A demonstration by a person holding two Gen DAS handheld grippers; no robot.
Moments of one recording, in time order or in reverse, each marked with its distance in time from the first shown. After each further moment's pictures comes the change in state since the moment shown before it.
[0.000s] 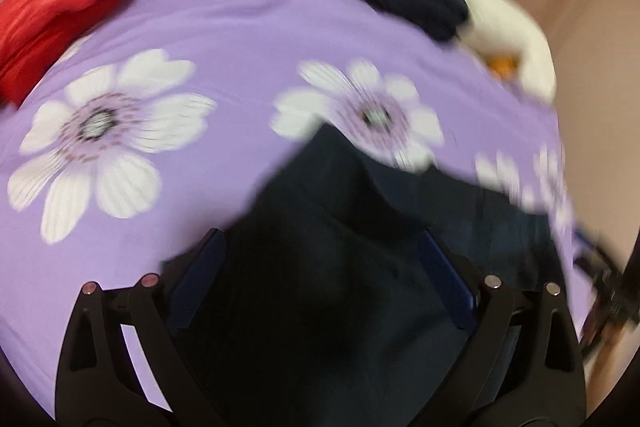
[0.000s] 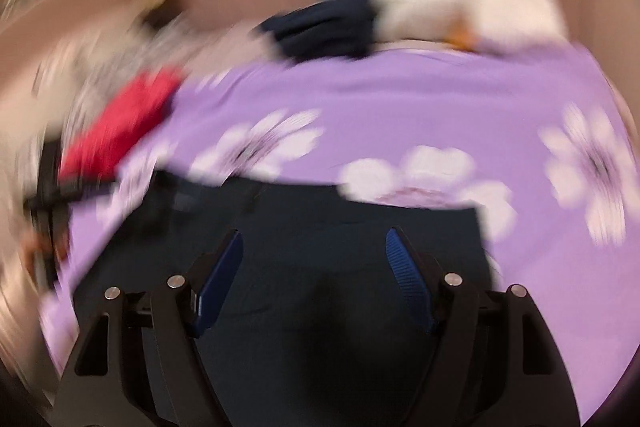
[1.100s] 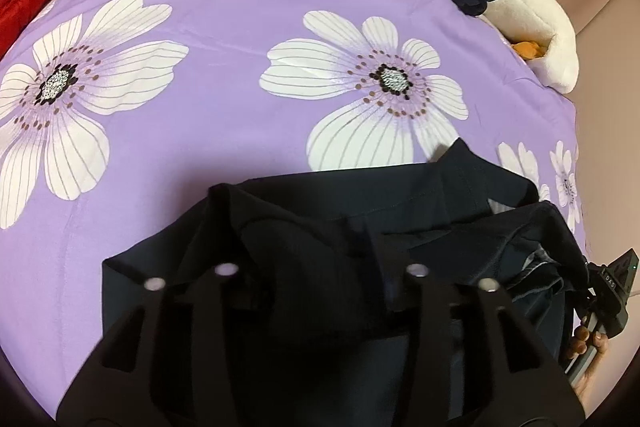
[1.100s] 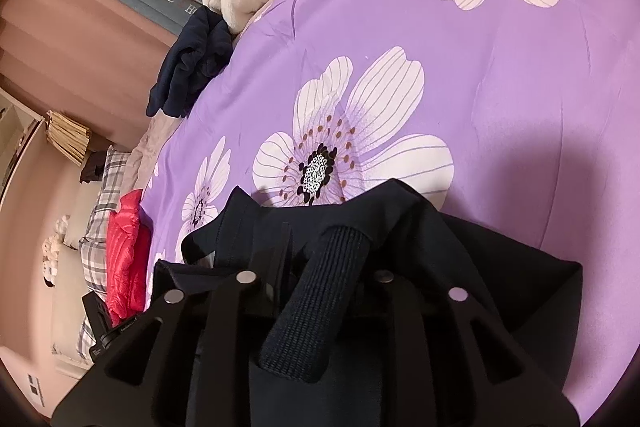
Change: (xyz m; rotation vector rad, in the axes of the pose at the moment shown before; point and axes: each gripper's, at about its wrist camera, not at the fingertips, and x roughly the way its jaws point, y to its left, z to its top) left arm 0.059 0.010 0.010 -0.133 0.102 -0.011; right arm 0.008 -0.135 -0.084 0.897 -0.063 0.043
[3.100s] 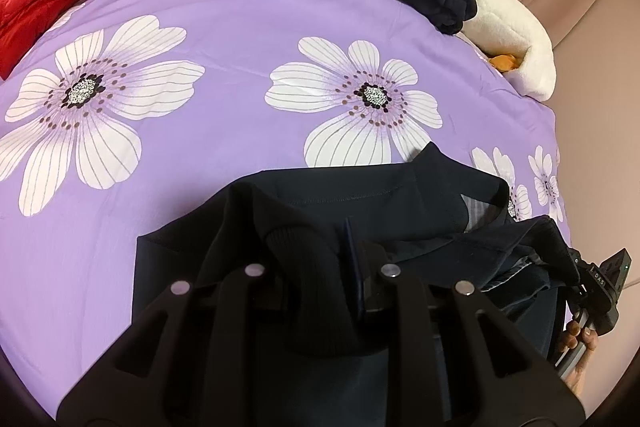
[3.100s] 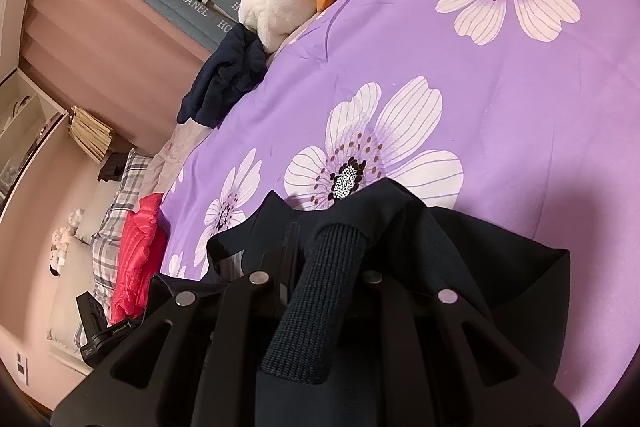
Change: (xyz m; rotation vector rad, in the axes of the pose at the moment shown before) left arm -0.045 0.008 -0.018 0.015 -0.067 -0.044; right arm -0.029 0.015 -0.016 -0.075 -0.099 0.053
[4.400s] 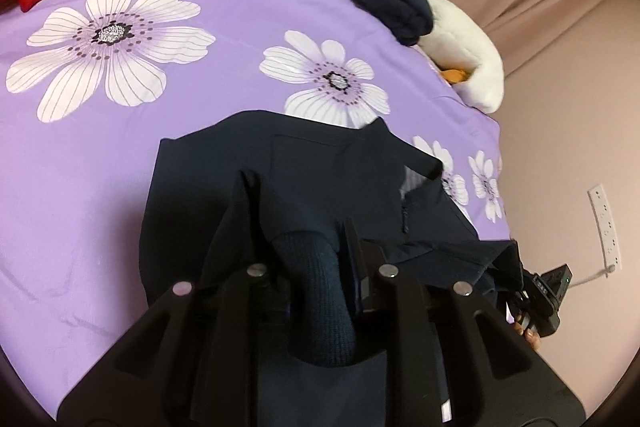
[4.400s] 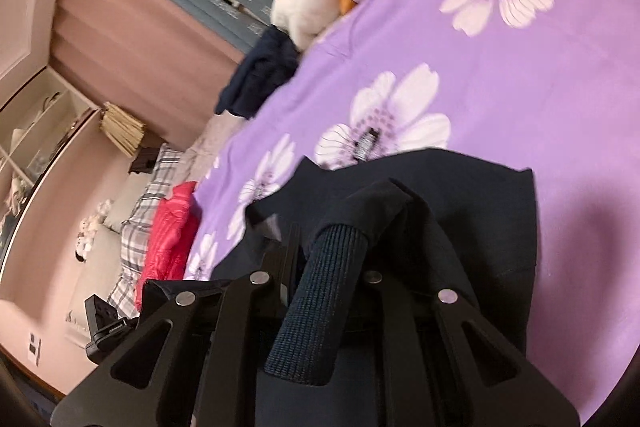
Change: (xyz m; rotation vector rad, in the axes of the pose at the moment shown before) left arm -0.067 0.026 -0.059 -0.097 -0.024 -0.201; right arm -0.054 -0.009 -0.043 -0.004 -0.007 0.108
